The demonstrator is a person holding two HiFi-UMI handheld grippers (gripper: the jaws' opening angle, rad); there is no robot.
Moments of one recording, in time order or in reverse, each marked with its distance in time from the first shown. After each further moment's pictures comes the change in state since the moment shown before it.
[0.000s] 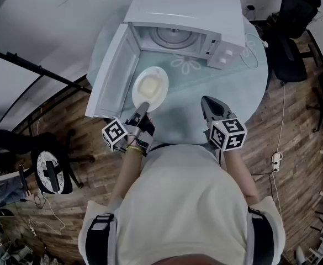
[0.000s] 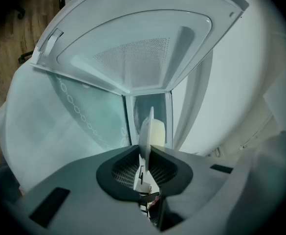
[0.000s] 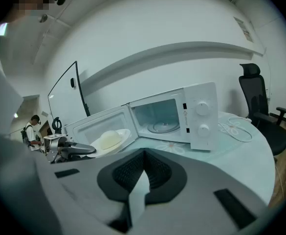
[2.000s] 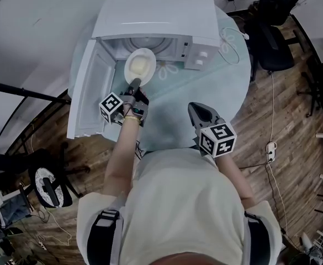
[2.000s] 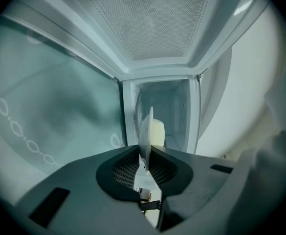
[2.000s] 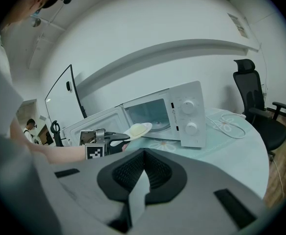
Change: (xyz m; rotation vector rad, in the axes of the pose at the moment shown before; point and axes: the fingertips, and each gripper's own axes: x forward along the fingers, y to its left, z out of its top) left arm 0.156 0.020 0.031 -0.042 -0.025 0.076; right arm -0.014 -0.033 -0.002 0.046 0.015 -0.011
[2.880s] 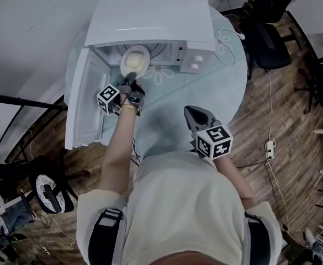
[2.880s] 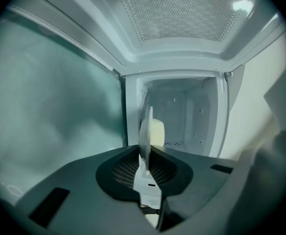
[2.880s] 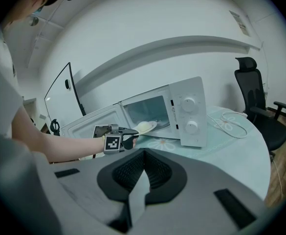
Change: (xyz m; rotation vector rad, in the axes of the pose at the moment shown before) left arm 0.062 0.014 0.030 -0.058 -0.015 0.050; right arm 0.011 -0.007 -0.001 -0.002 0.035 0.003
